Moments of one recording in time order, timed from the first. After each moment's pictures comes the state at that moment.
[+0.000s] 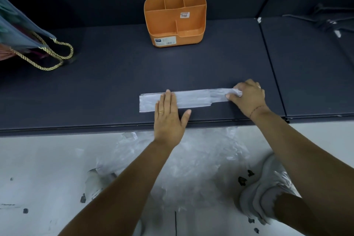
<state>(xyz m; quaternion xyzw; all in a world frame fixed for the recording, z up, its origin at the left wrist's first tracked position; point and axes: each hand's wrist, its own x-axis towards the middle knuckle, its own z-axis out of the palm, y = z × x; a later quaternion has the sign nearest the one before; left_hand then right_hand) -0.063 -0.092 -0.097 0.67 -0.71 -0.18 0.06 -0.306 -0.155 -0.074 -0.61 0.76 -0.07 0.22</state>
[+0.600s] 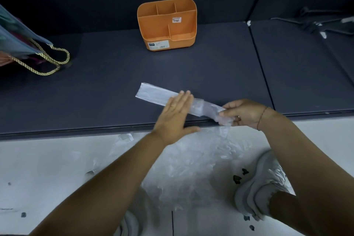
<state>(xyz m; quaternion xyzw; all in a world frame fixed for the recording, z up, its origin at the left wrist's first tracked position) -0.066 -0.107 -0.091 0.48 -0.86 -0.17 0.06 -0.310 -0.118 -0.031 -0.34 0.63 -0.14 0.68</state>
